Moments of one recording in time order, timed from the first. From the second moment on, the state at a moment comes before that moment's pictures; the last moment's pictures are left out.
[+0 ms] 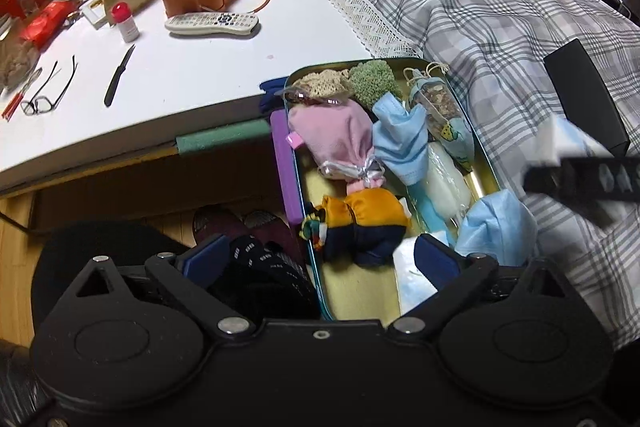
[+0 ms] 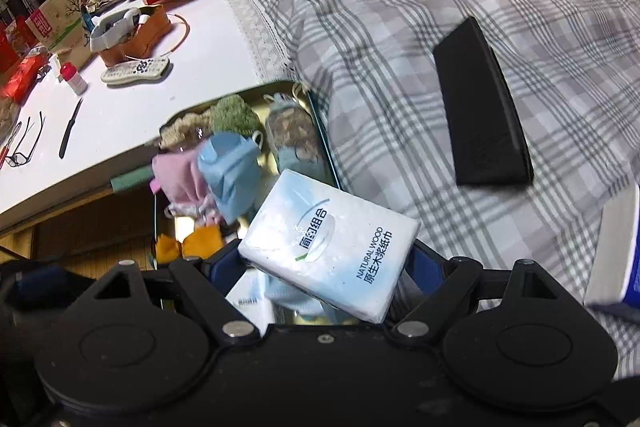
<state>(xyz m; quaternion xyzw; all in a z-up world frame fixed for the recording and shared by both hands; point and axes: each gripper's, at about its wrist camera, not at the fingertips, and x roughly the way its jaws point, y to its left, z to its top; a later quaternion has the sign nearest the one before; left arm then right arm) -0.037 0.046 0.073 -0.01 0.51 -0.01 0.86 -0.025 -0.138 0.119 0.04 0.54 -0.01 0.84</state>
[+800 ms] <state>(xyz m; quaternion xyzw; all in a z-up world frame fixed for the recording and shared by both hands) -0.061 0.031 0.074 -0.03 0.53 0.00 0.85 -0.031 -0.146 0.122 0.05 0.51 -0.02 0.86</state>
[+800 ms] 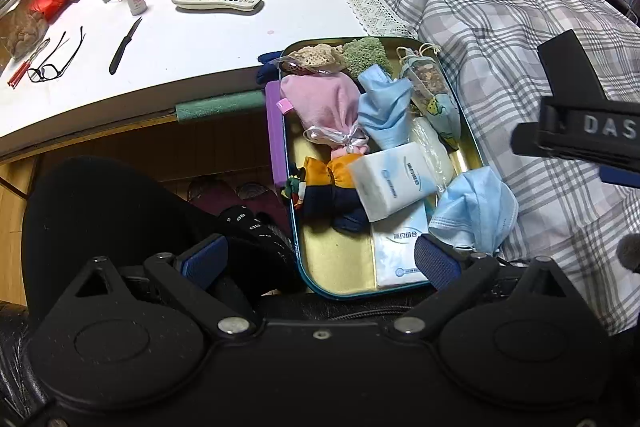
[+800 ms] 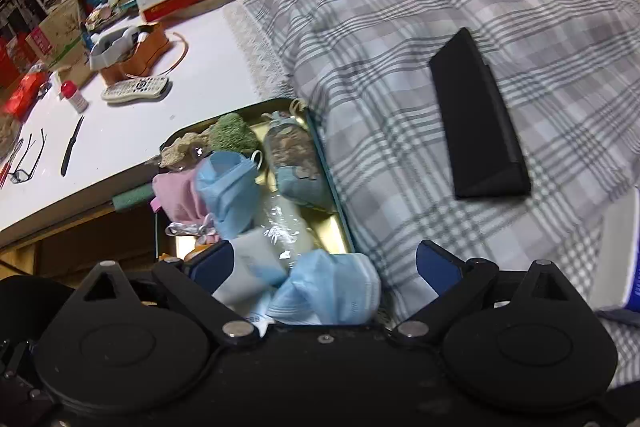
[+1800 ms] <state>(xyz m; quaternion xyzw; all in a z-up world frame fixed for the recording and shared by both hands) -0.102 0.014 0.080 -0.04 0.53 0.00 0.85 -0.122 -0.173 0.135 0.03 0.48 -0.10 0.87</state>
